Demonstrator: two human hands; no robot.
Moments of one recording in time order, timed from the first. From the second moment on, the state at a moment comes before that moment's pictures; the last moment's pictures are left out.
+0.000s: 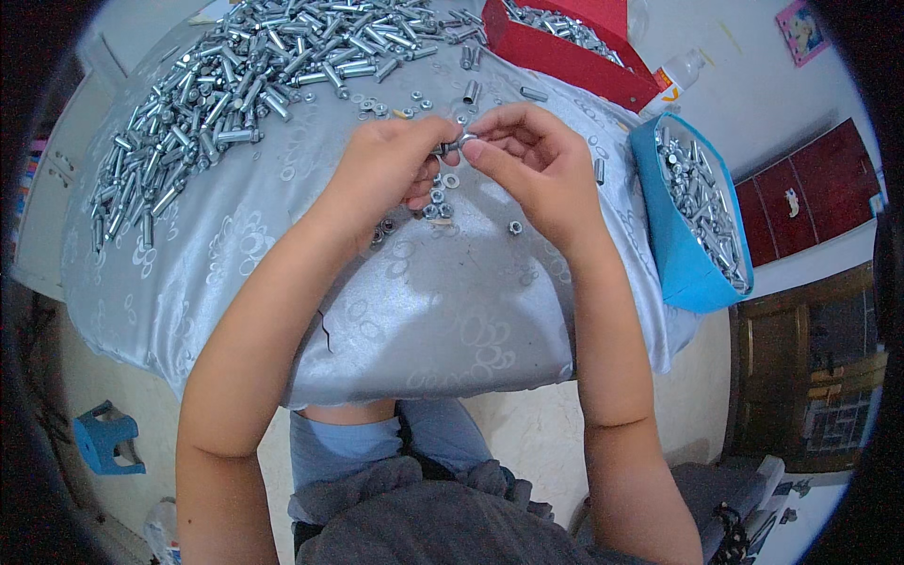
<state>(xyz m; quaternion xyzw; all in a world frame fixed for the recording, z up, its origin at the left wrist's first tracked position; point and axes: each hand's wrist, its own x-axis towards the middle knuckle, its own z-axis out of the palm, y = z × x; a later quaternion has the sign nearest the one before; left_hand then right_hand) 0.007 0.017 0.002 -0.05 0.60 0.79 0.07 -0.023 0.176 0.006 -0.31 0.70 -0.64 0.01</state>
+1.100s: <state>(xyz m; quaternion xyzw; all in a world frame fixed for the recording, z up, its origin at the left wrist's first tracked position) 0.006 0.018 0.000 -0.04 0.57 0.82 0.08 -0.025 0.176 0.005 -0.26 0.70 -0.66 0.07</state>
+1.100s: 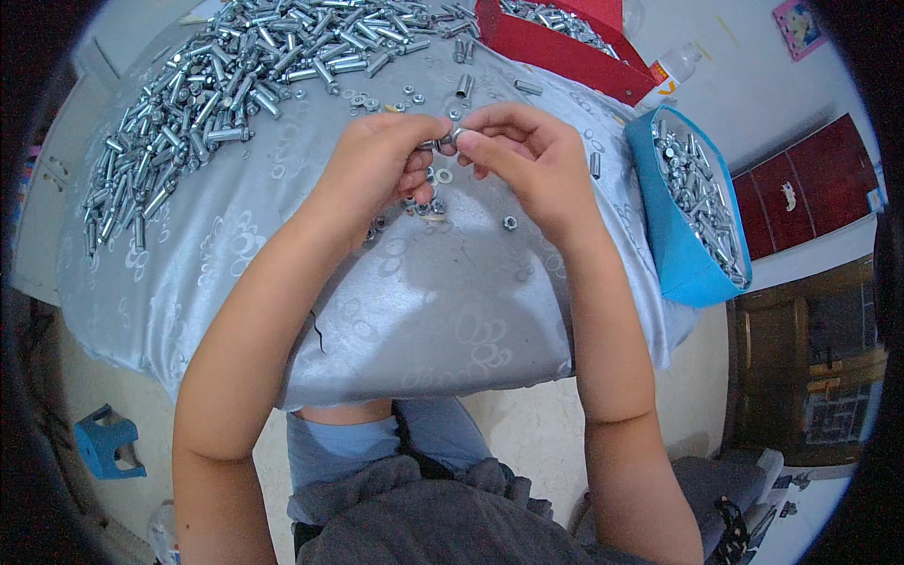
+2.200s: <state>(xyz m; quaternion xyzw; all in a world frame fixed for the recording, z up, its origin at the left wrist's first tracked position) 0.010 0.018 0.006 -0.02 0.59 0.81 0.00 -0.019 0.172 0.006 -0.34 0.72 -0.61 -0.08</state>
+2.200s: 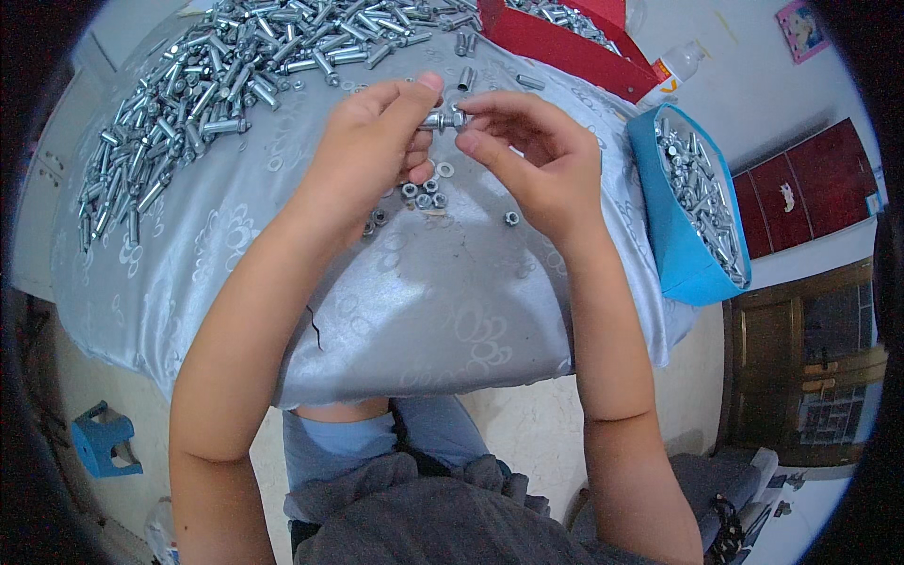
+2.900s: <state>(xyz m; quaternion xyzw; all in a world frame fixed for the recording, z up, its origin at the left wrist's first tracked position) 0.012 0.019 0.009 -0.02 0.60 0.80 0.02 -0.019 0.182 0.010 -0.38 0.79 -0.45 -0.16</state>
